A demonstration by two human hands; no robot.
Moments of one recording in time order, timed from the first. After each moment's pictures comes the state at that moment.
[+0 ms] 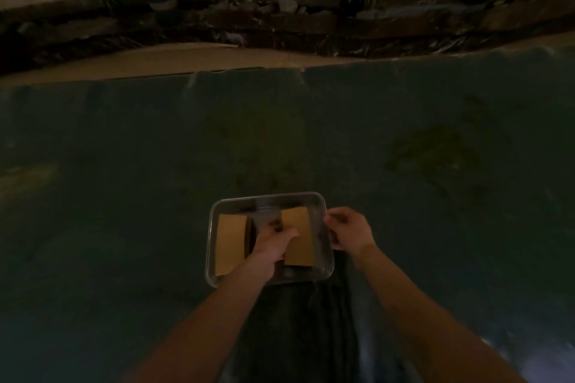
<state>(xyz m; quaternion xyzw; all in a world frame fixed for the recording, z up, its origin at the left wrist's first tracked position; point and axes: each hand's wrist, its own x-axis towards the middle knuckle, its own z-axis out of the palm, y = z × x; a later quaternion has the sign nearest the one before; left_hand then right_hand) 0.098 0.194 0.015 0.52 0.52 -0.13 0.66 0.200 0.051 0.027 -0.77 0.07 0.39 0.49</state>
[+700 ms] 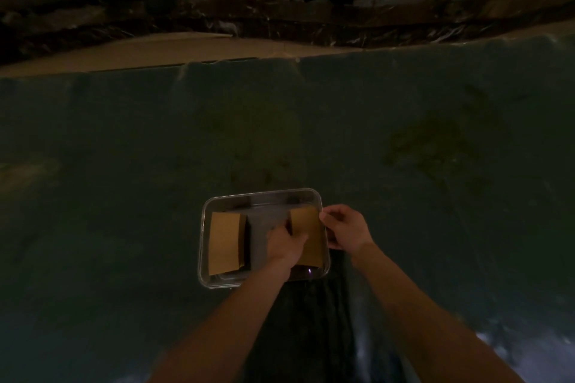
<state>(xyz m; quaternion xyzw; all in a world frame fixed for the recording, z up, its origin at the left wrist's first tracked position) 0.119 0.157 -0.020 0.67 0.51 -0.11 0.53 0.202 0.047 0.016 -0.75 0.06 0.39 0.53</state>
